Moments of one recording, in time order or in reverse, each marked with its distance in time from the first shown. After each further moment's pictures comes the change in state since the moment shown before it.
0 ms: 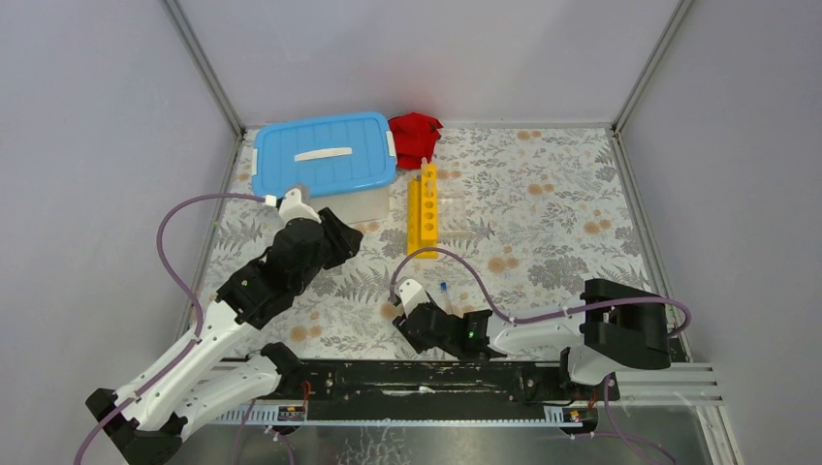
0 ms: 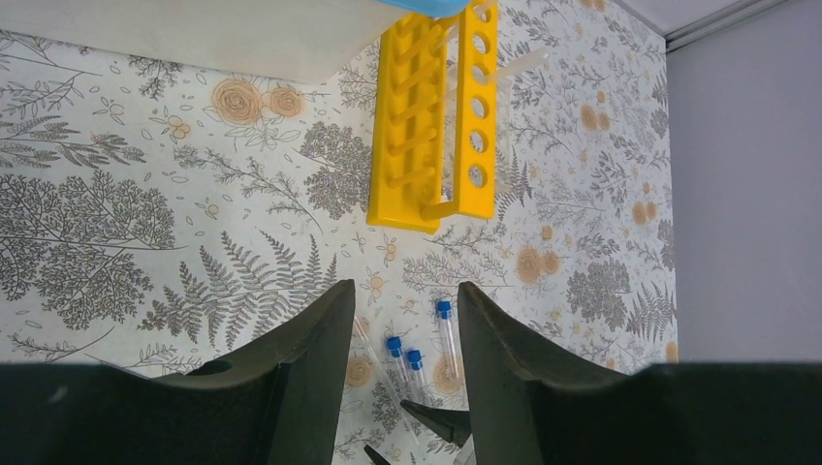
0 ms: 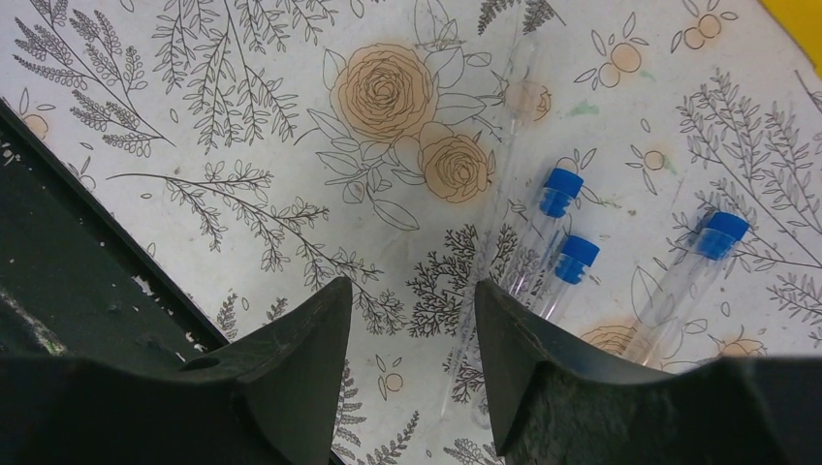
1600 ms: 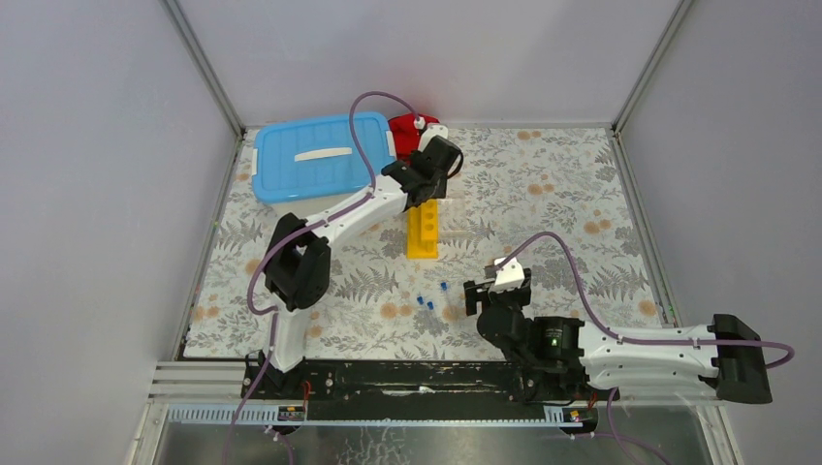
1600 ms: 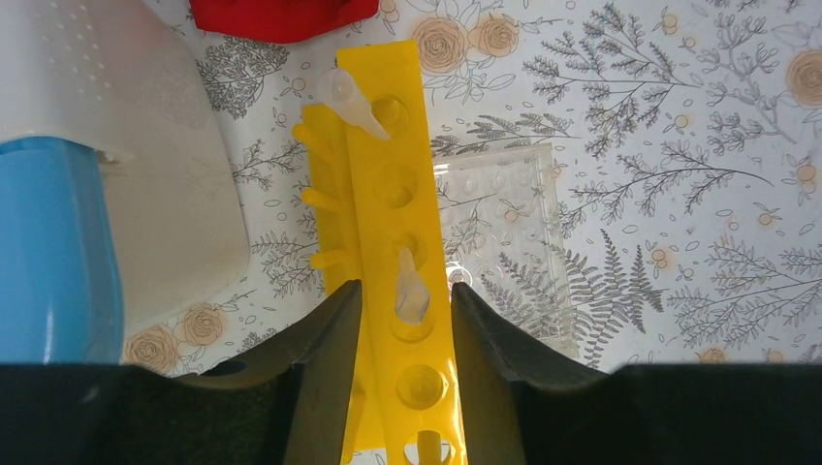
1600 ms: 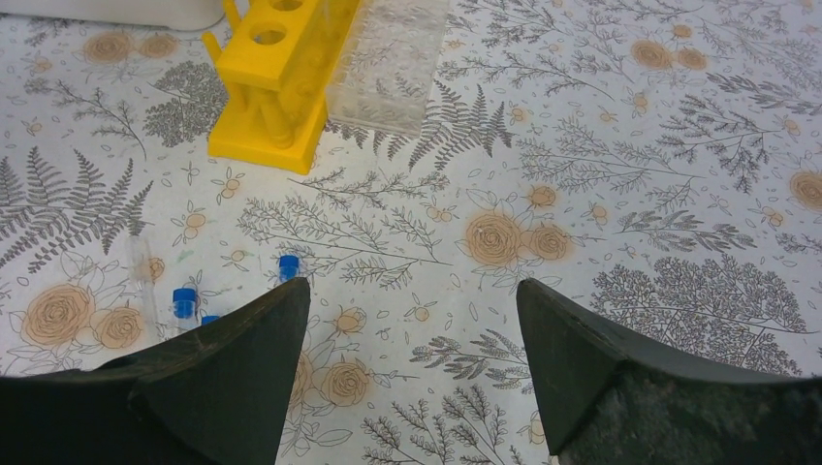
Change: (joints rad) left arm 0.000 1.221 0.887 0.032 -0.058 0.419; right arm -0.014 -0.673 -0.256 -0.206 0.690 0.126
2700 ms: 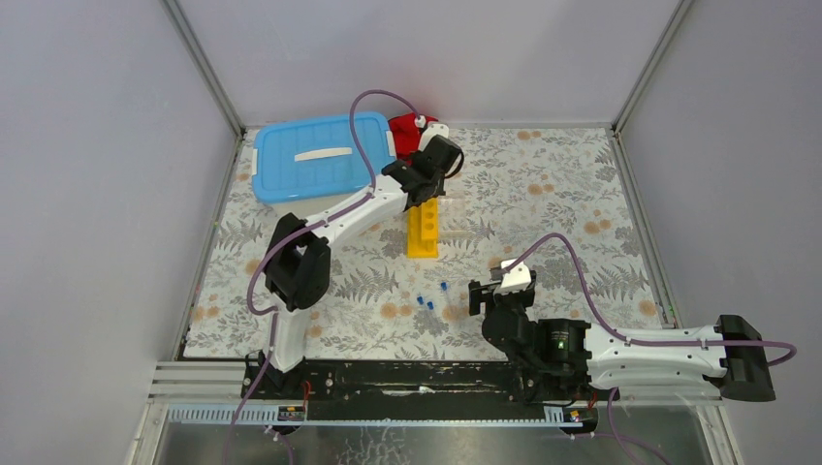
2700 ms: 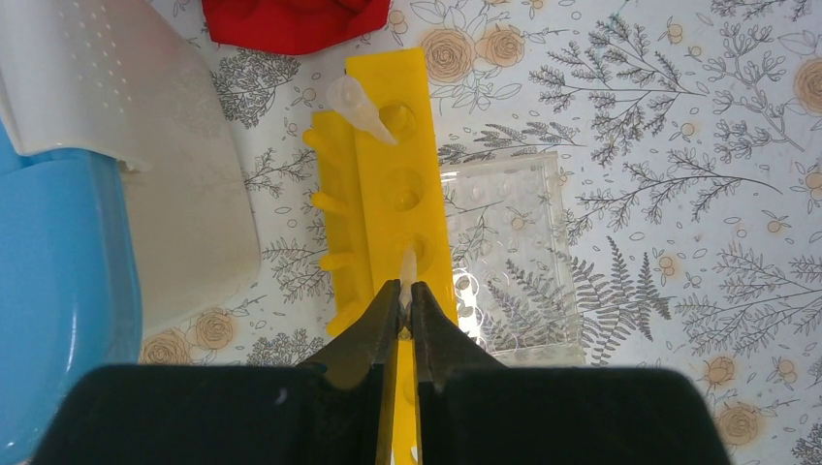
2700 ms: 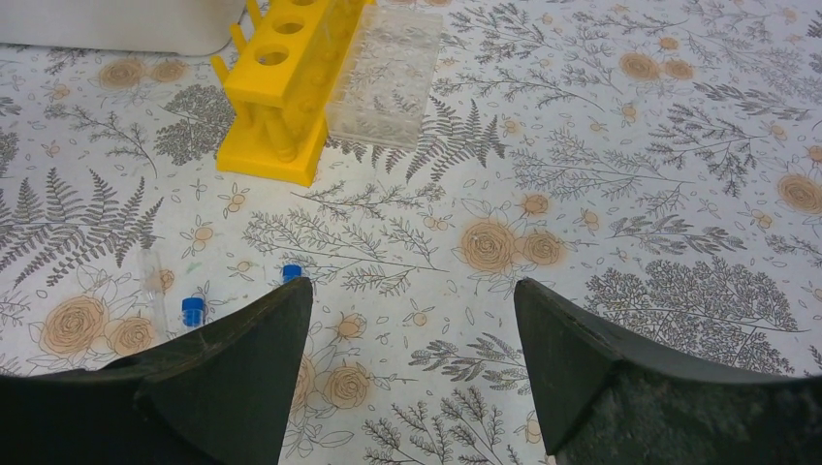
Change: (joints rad) left arm -0.006 -0.008 0.005 0.002 -0.024 0.015; right arm 0.037 -0.042 0.006 -0.034 0.053 0.013
